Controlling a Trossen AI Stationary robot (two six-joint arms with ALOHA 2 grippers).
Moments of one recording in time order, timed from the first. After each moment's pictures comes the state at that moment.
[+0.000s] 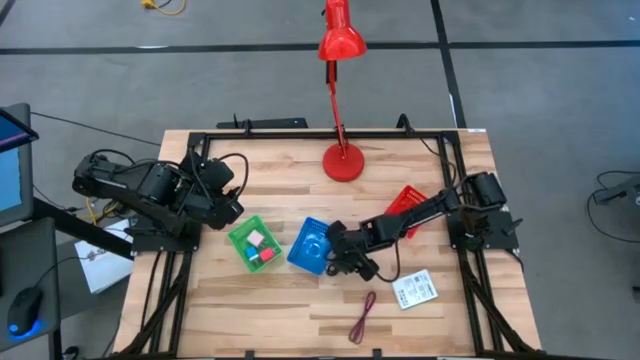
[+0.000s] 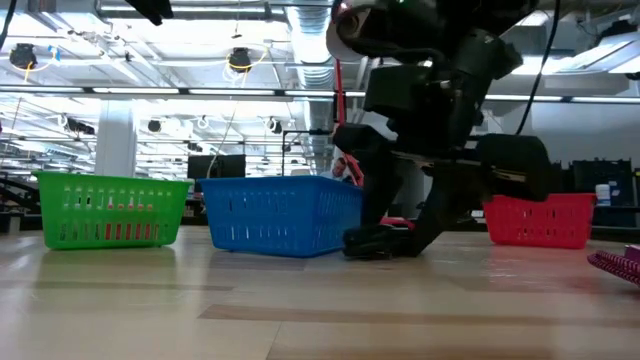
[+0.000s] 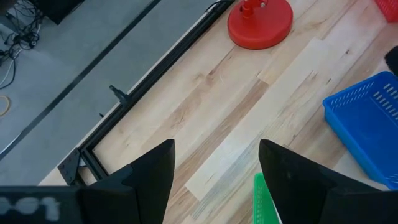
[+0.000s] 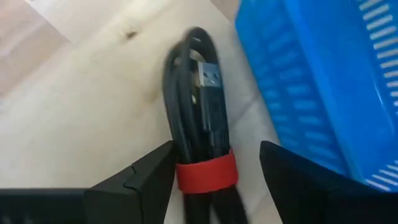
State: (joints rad) left arm -0.31 1.20 1.45 -1.57 -0.74 -0.90; right arm 0.21 1.89 1.07 -0.28 -0.04 -0.63
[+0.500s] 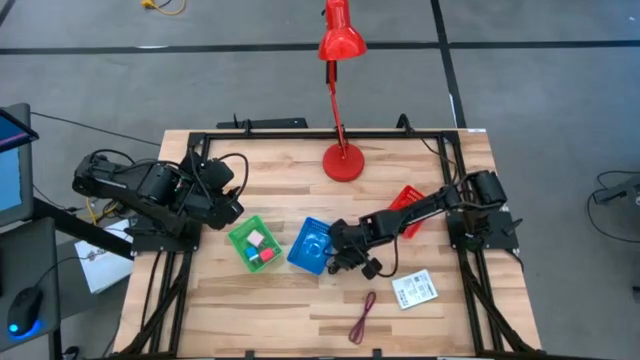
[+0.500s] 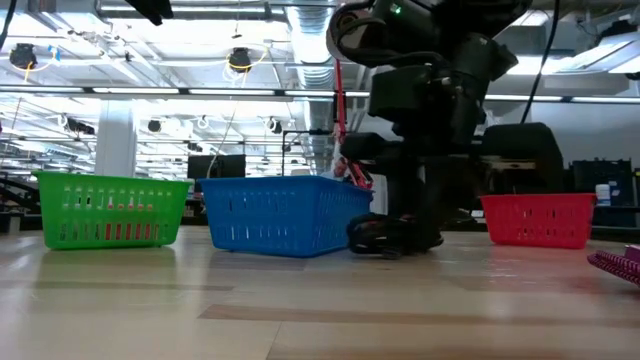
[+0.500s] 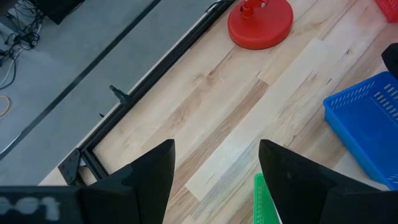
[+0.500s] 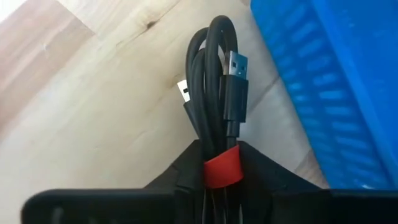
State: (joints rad) left arm -0.31 1.20 1.45 -1.57 -0.74 -0.90; right arm 0.19 1.88 1.07 -0.36 -0.13 -0.58
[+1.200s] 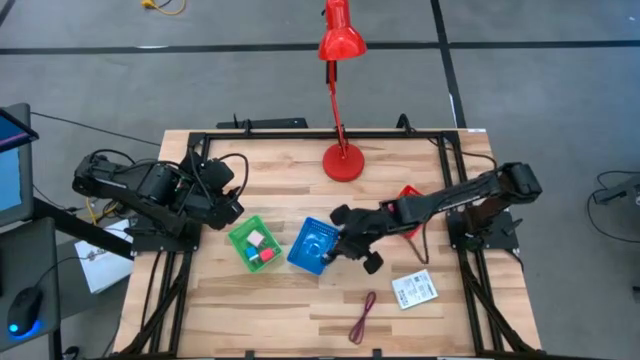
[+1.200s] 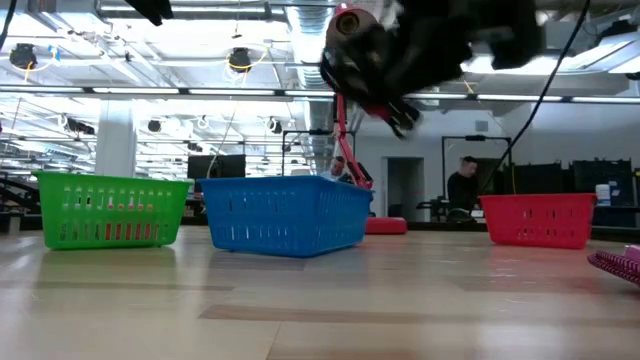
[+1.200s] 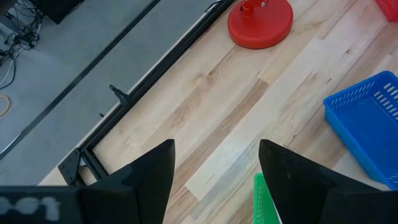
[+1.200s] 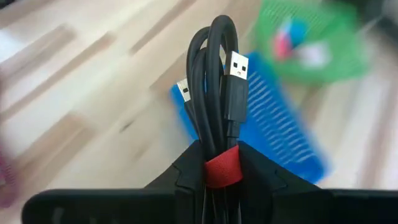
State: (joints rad) left arm -0.31 1.20 1.45 -1.57 -0.74 -0.90; right arm 0.19 1.60 1.09 -0.31 -0.10 -0.56
